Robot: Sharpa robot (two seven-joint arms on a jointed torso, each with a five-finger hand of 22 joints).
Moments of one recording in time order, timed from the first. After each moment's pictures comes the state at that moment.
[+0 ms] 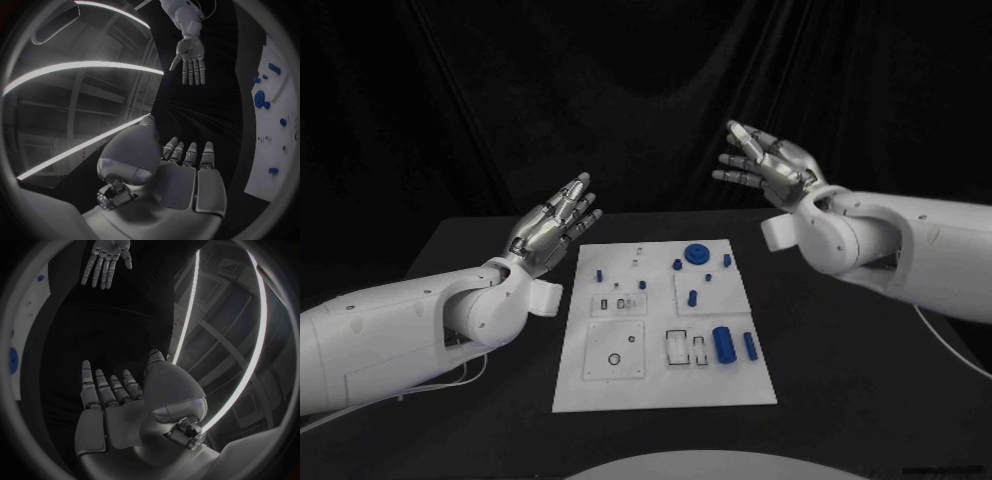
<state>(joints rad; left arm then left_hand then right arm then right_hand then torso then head) 1.20 -0.90 -0.21 1.55 0.09 -0.08 0.67 1.24 0.24 -0.26 0.29 0.45 0.11 -0.02 0.02 0.02 0.00 -0.01 0.00 0.00 0.00 0.08 0.00 0.00 0.16 0.00 0.20 0.00 0.00 1.41 -0.83 -0.21 1.48 -0.03 -0.33 0.42 1.23 0.15 -0.30 0.28 0.36 0.31 0.00 0.10 0.05 0.15 0.11 0.21 0.04 0.47 0.21 0.21 0.11 0.16 0.53 0.29 0.26 0.11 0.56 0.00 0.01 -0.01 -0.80</state>
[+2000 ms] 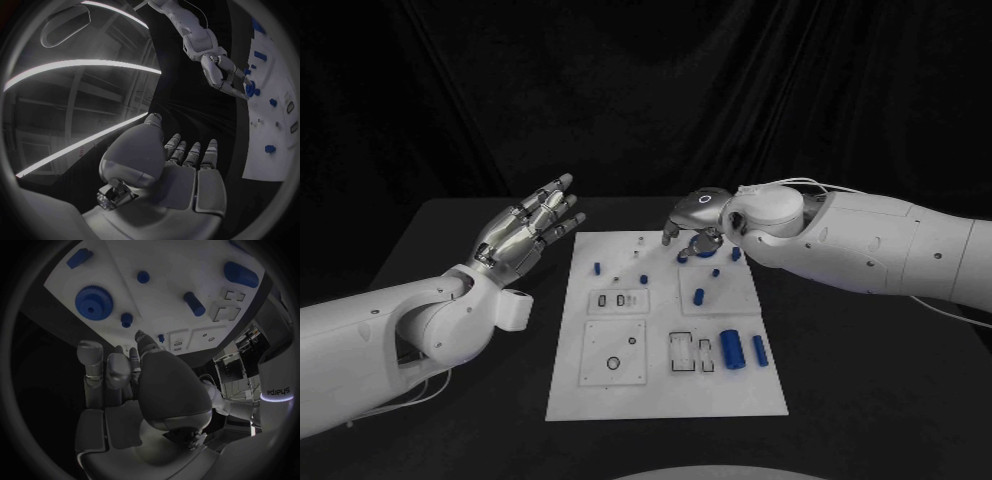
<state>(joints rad) 1.25 -0.96 -0.21 1.60 0.02 -0.04 0.68 1.38 0.25 -0.20 0.29 0.61 0.21 0.07 0.03 0.03 0.03 0.03 0.00 0.01 0.01 0.15 0.01 0.00 0.16 0.04 0.27 0.03 0.02 1.38 -0.59 -0.21 1.26 -1.83 -0.08 0.02 1.48 -0.05 0.04 0.16 0.30 0.84 -0.03 0.08 0.13 0.89 0.04 0.11 0.07 1.45 -0.06 1.19 0.97 0.16 1.30 0.05 1.09 0.85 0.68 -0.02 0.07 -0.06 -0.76</state>
